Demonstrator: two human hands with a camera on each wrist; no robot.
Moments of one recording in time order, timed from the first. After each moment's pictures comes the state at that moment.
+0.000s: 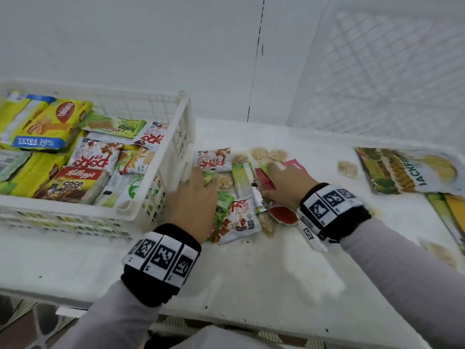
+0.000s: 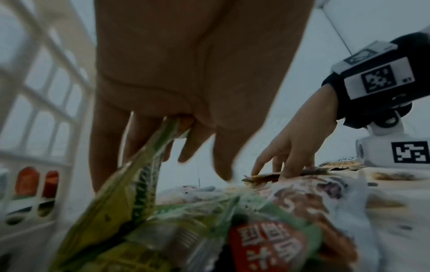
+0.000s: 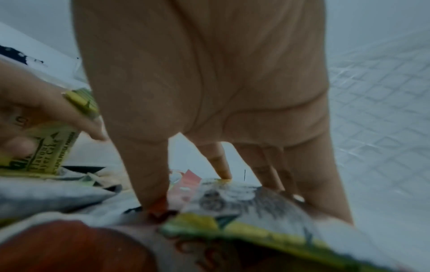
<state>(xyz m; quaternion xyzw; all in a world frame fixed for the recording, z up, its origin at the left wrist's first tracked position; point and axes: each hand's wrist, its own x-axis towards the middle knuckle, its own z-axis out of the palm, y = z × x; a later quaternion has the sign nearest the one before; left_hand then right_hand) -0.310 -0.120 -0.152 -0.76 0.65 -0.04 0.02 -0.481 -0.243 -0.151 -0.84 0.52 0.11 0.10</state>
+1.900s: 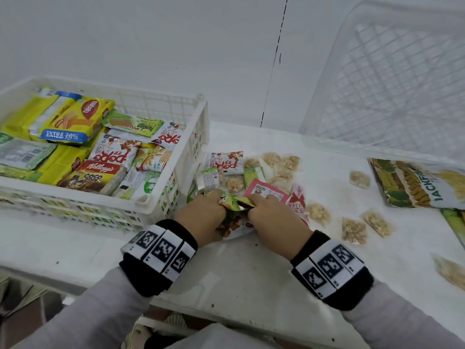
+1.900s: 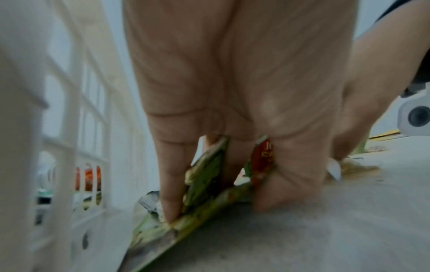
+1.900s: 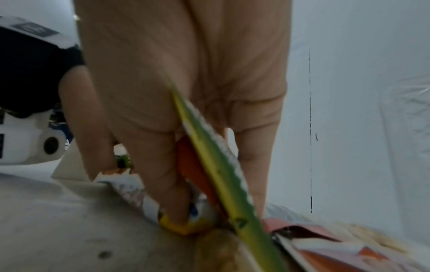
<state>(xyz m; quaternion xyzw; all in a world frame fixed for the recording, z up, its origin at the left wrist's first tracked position) -0.295 -0.115 -0.157 -0.65 0.75 0.08 0.12 -0.451 -0.156 -0.148 -0.93 0.34 0.10 -0.01</state>
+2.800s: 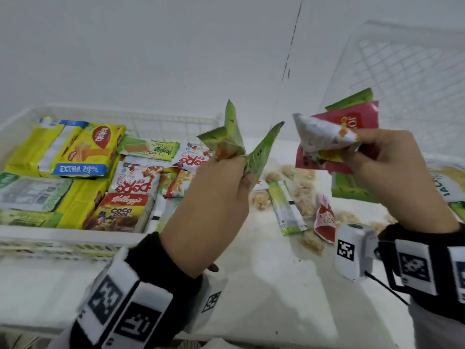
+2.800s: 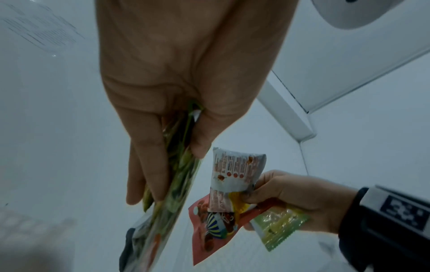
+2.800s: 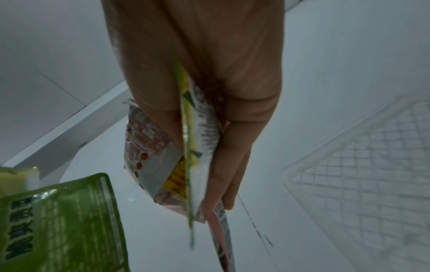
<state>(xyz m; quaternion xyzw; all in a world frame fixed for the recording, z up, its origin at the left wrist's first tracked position) -0.240 -0.084 -0.049 -0.61 0.69 0.11 -0.36 -0.449 -0.148 -0.024 -0.74 0.51 -0.39 0.21</state>
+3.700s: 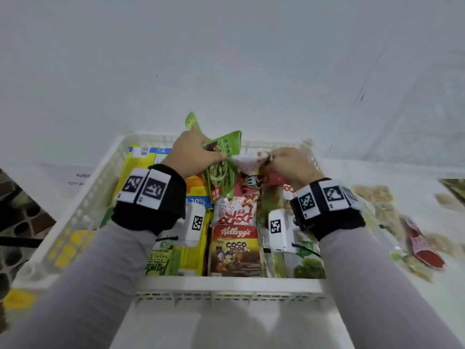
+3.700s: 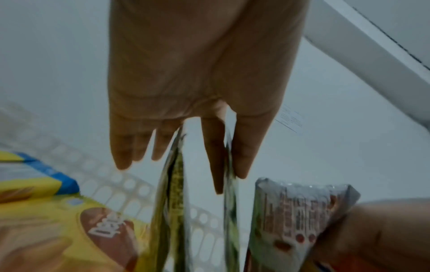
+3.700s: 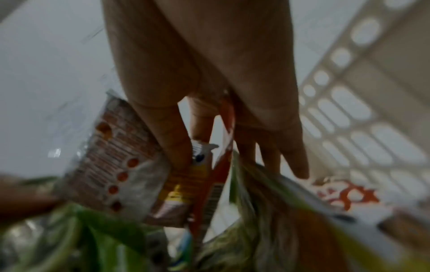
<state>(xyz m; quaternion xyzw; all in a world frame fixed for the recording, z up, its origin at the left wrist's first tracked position) 0.040 -0.192 -0.062 -0.69 0.60 0.23 -0.32 -0.153 -0.236 -0.074 -0.64 0.60 -0.26 0.40</state>
